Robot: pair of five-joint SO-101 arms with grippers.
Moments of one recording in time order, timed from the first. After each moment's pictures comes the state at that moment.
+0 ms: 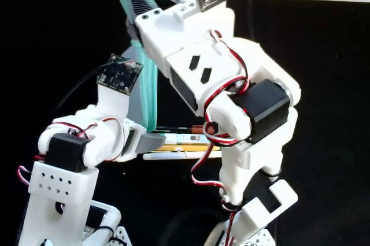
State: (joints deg) left arm 9.1 -53.1 34.4 84.7 -6.3; right arm -38.2 5.5 -74.6 80.8 2.4
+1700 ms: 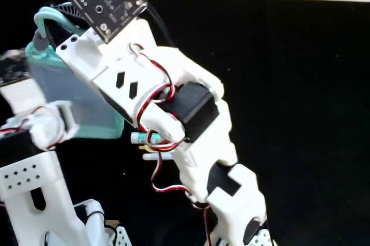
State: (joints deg) left arm -30.8 -50.2 37.8 75.4 0.6; right arm -52.0 22.1 -88.2 75.9 6.8
